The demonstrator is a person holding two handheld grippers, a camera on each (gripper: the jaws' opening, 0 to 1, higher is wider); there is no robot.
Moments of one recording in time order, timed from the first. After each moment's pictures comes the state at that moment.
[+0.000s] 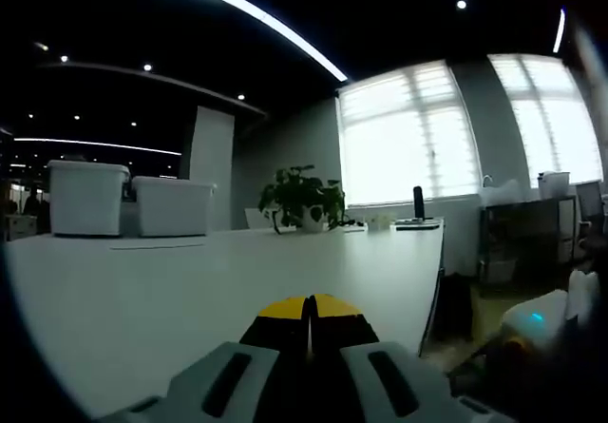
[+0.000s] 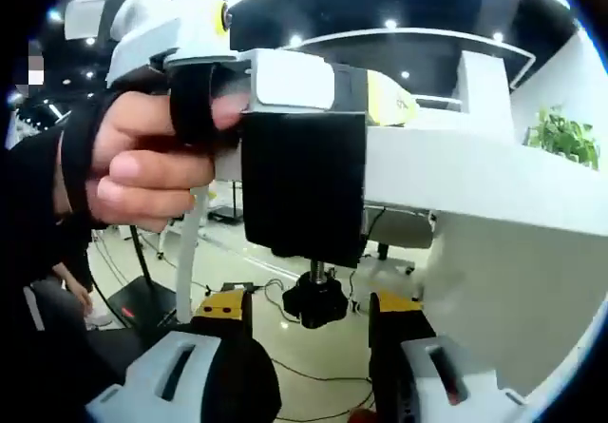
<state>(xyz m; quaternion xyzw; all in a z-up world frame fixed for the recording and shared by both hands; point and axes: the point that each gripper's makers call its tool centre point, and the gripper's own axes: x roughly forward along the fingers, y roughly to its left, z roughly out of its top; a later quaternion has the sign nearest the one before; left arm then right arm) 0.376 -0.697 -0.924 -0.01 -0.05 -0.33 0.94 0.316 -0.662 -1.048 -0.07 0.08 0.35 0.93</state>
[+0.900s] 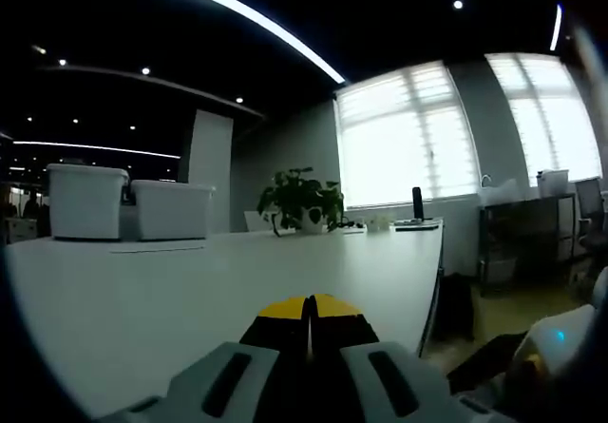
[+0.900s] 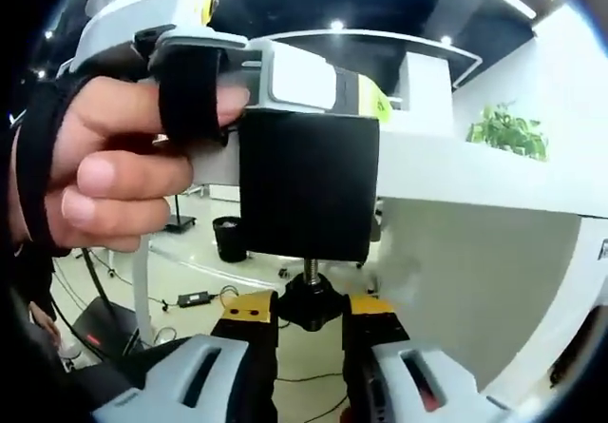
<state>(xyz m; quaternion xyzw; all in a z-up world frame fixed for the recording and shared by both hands) 0.374 -0.697 -0.925 0.00 -0.06 -0.33 0.94 0.336 -0.674 -1.047 -0.06 0.08 0.22 0.97</state>
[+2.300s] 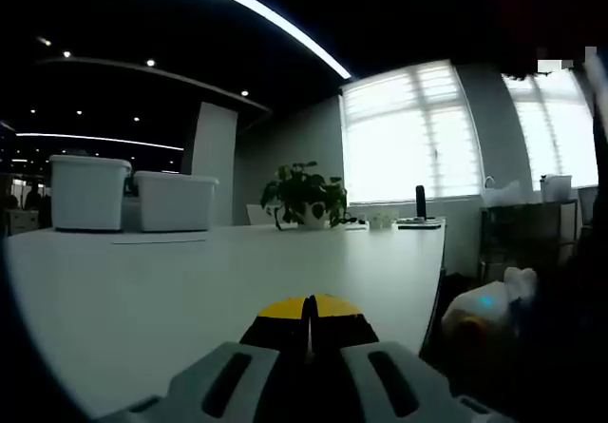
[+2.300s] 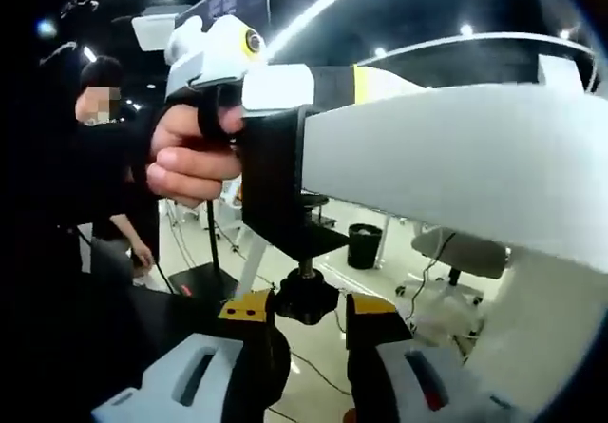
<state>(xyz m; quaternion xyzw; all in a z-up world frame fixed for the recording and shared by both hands) 0.378 -0.698 -0.928 -0.01 -0.04 -0.32 0.95 0.331 -0.669 -1.048 -0.09 0.05 0.52 0.85</state>
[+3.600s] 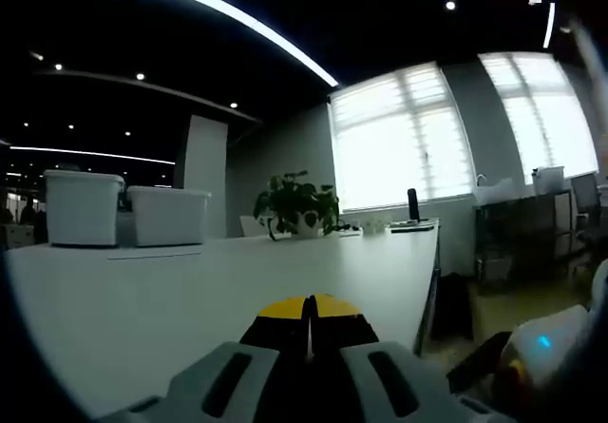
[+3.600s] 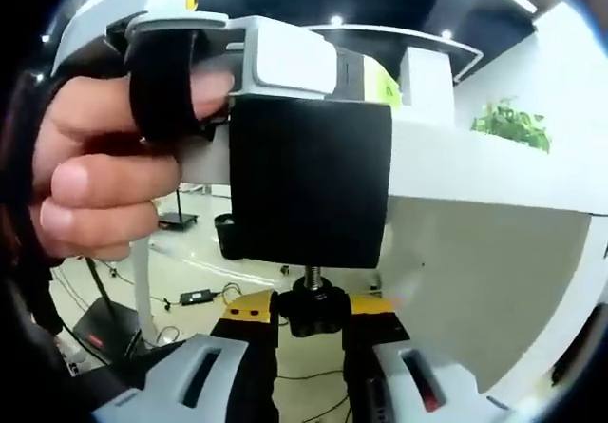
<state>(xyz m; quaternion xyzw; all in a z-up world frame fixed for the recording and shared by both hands) 0.368 -0.698 -0.921 0.00 -0.07 -0.34 0.94 0.340 -0.670 -1.050 -0.06 0.09 0.21 0.97</state>
